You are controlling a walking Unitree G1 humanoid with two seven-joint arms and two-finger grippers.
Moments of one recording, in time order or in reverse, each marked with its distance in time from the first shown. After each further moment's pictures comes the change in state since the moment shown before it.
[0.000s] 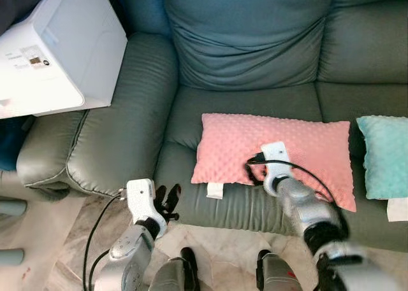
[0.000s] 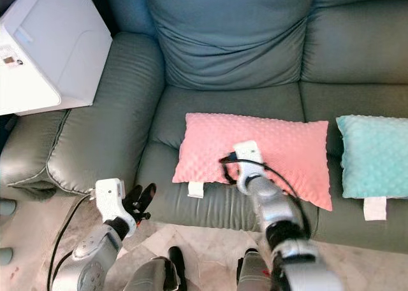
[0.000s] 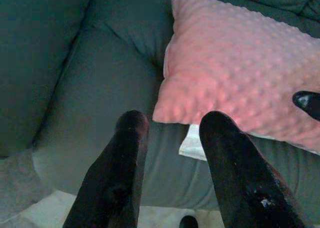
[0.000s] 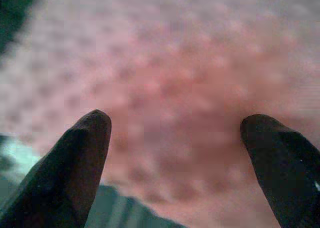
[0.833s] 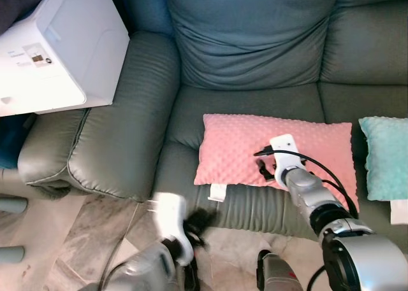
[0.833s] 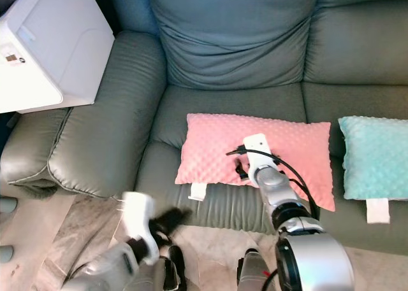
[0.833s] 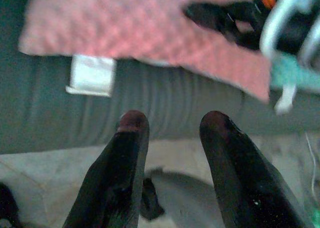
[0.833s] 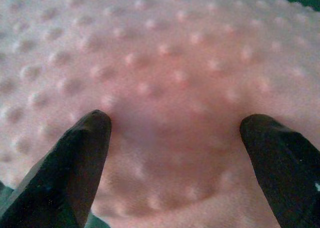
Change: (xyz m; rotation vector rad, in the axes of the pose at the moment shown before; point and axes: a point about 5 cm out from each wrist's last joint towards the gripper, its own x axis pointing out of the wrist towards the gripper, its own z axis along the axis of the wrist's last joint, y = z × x) left arm -0.025 -0.053 -0.022 -0.027 0.246 -0.335; right arm 0.005 -0.012 0.011 -0.066 0.040 -0.053
